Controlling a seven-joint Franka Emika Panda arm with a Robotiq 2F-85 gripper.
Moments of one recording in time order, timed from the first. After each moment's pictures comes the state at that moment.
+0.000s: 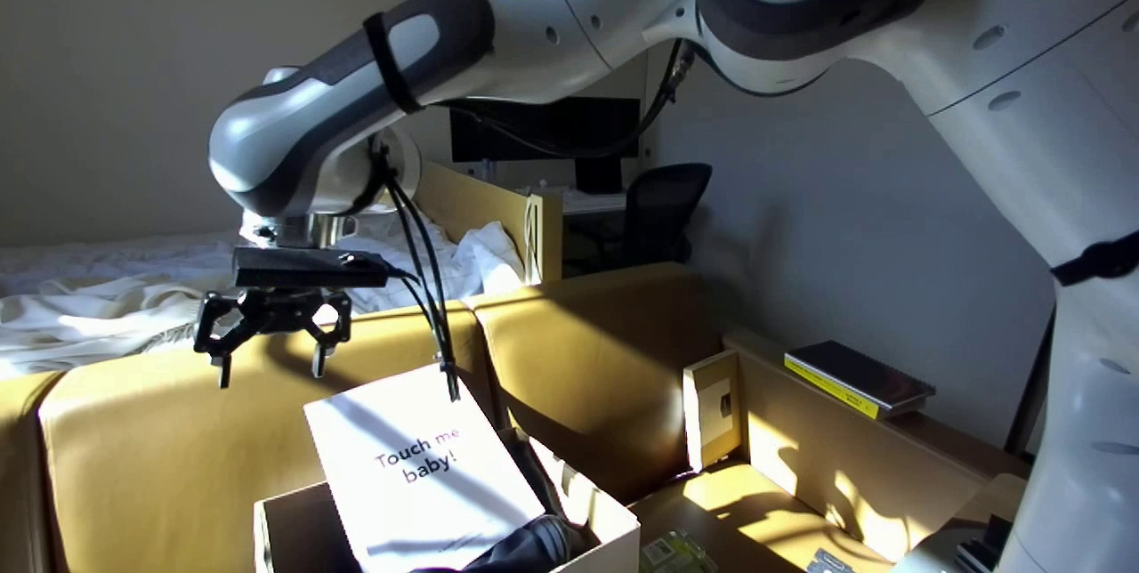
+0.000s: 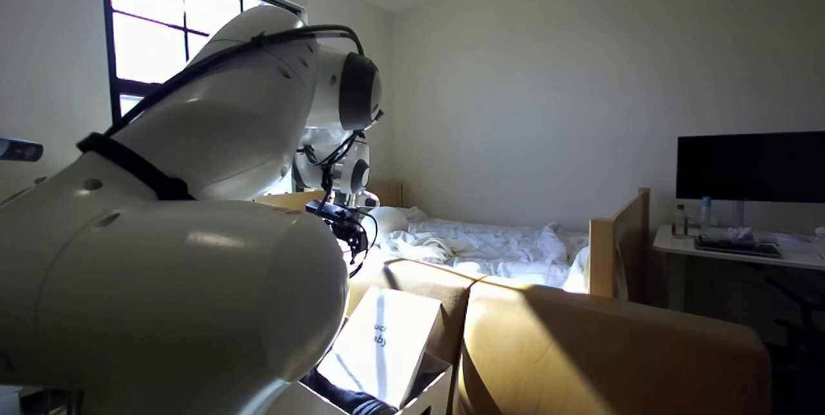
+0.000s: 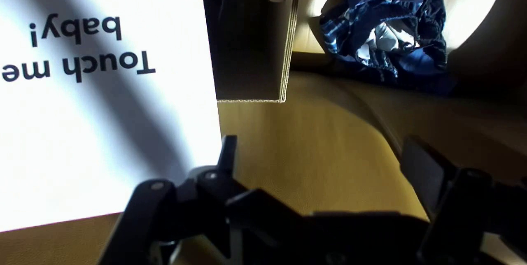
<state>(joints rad) 0.52 0.71 0.19 -1.41 0.06 2.28 0.48</state>
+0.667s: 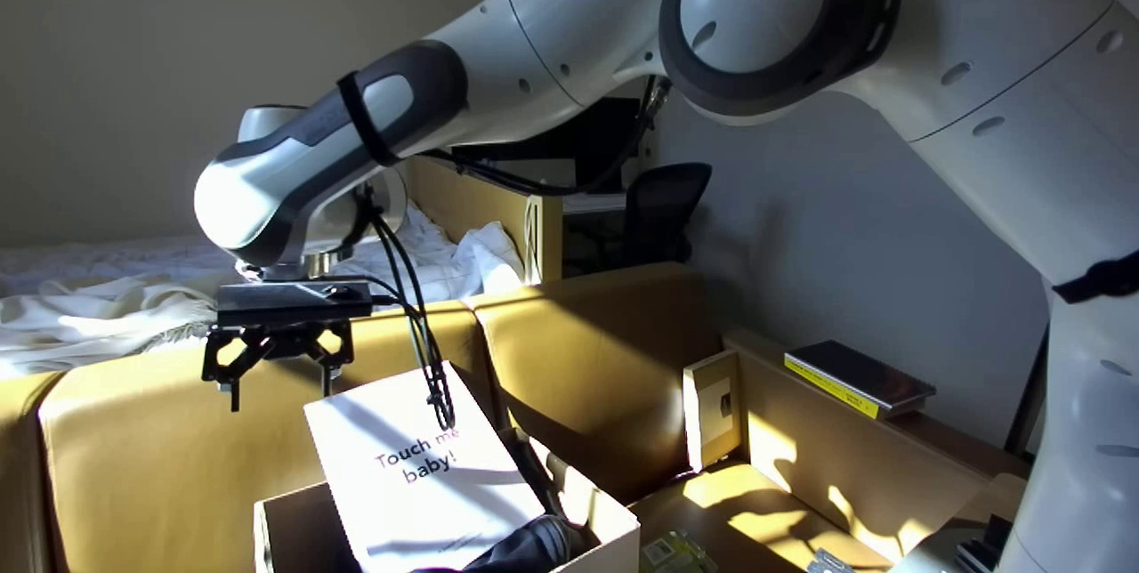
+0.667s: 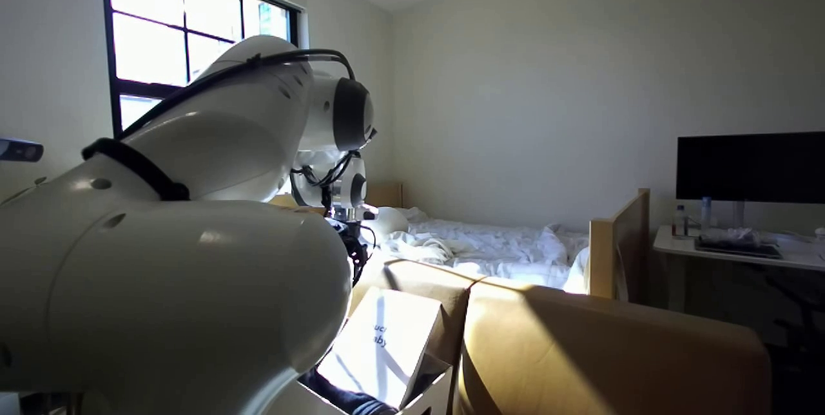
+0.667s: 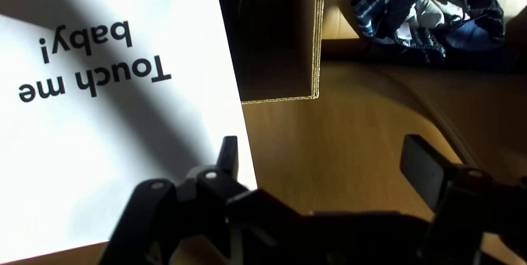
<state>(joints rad) 0.60 0.81 0.09 -1.32 0.02 2.25 0.64</state>
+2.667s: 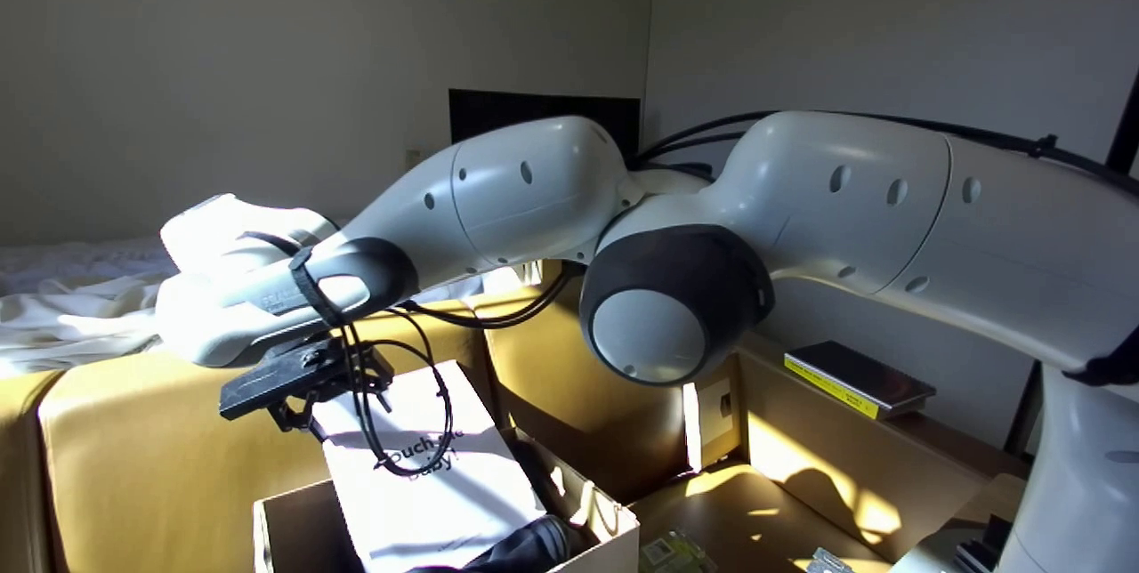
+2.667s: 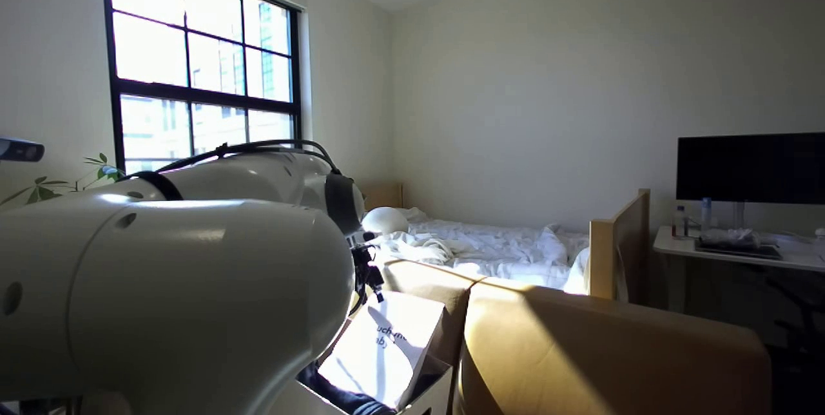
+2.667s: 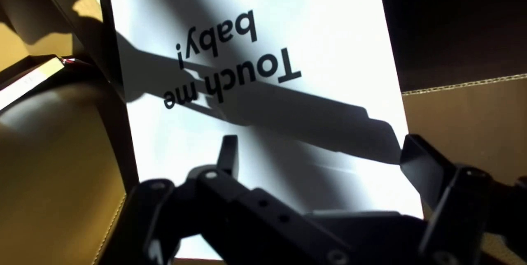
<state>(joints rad) 0.76 1.31 -0.20 -0.58 -0.13 1.69 0.98</state>
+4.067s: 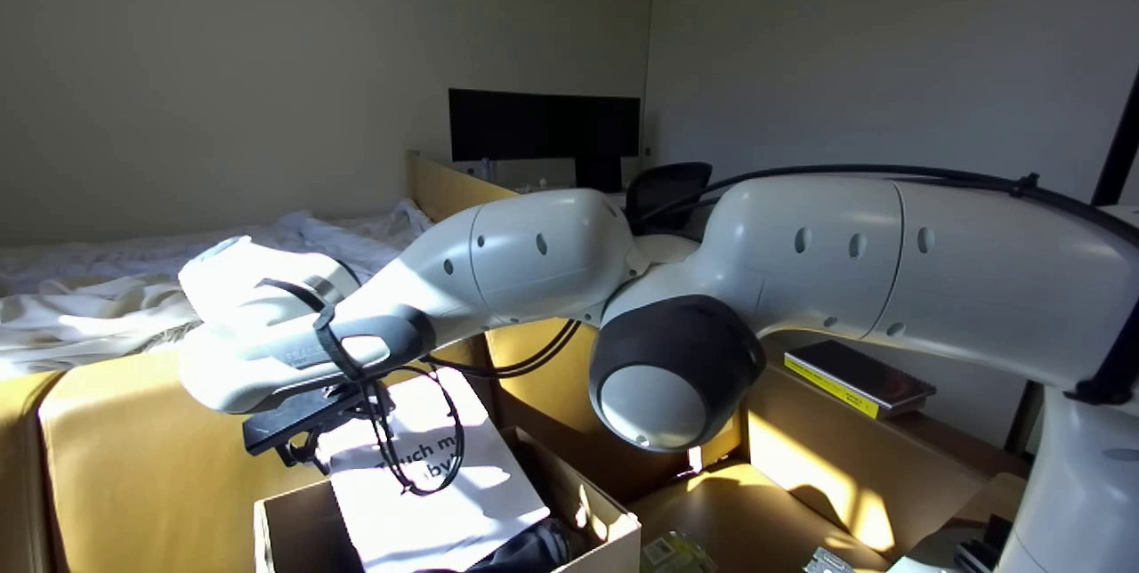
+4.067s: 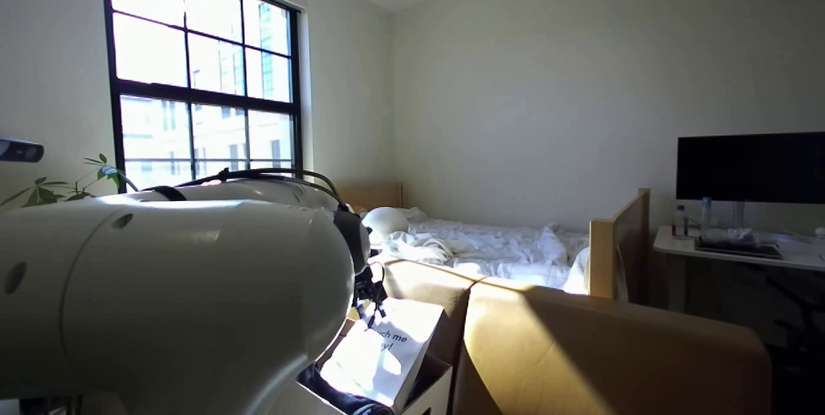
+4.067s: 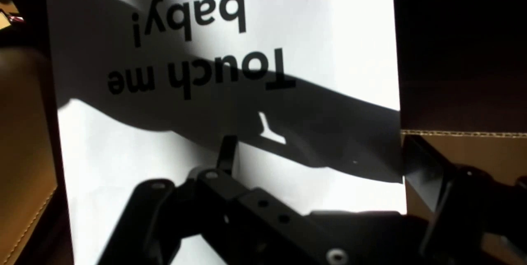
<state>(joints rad) 0.72 1.49 -0.15 -0.39 -0.17 1.70 0.82</state>
